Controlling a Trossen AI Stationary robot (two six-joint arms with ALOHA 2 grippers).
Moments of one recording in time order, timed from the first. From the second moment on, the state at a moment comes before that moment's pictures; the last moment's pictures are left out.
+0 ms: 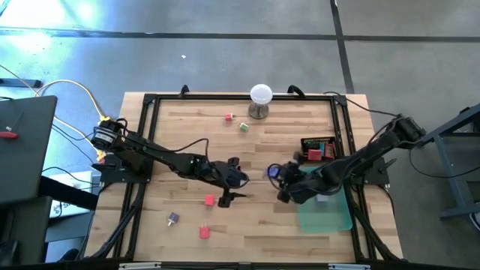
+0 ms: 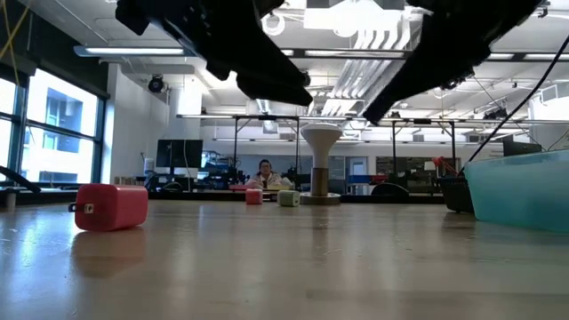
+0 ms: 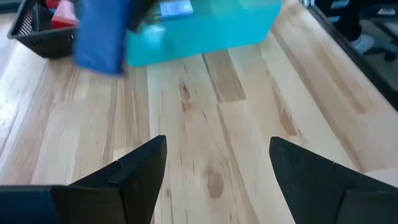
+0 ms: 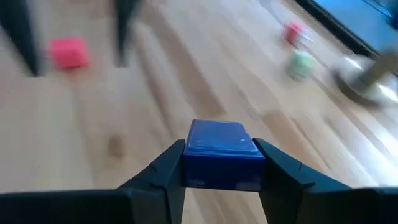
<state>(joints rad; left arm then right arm) -0.23 1.63 0.98 0.15 -0.05 -0.02 0.47 1.38 0.83 -0.35 0.72 0.62</state>
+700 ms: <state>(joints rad) -0.23 1.63 0.98 0.13 -0.05 0.00 0.50 1.33 0.83 -1.46 0.73 1.91</state>
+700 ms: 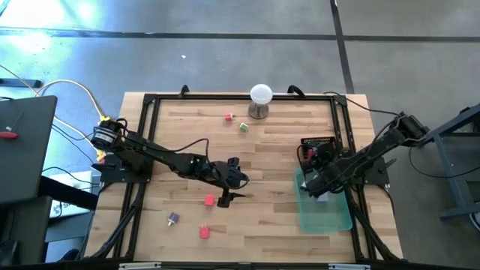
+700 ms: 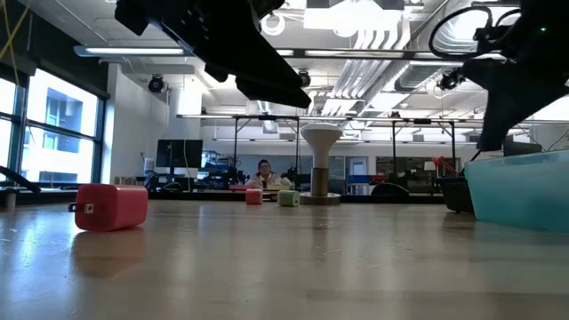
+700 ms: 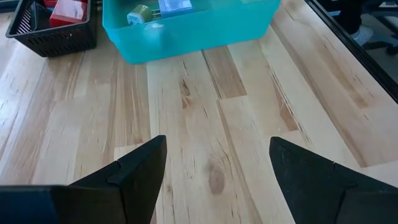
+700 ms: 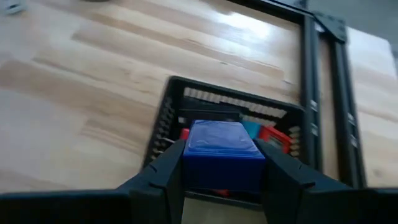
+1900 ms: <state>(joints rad) -0.23 1.63 0.98 0.13 -0.05 -0.03 0.33 1.33 0.73 -1.38 0.66 1.96</state>
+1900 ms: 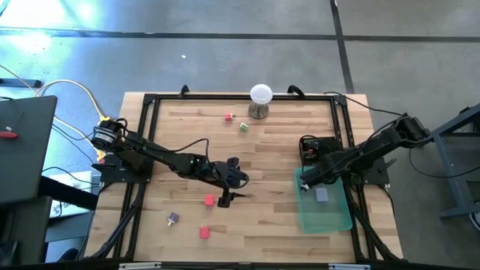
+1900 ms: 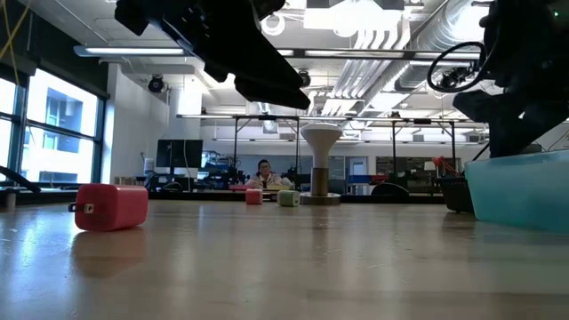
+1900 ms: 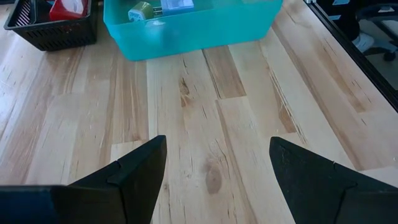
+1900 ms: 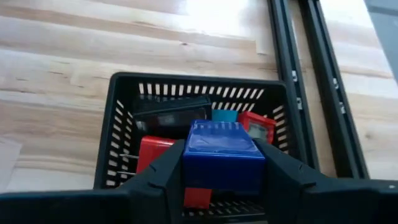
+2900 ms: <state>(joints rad) -0.24 1.63 0.98 0.13 0.02 -0.02 0.30 1.41 0.70 -1.34 0.68 1.90</state>
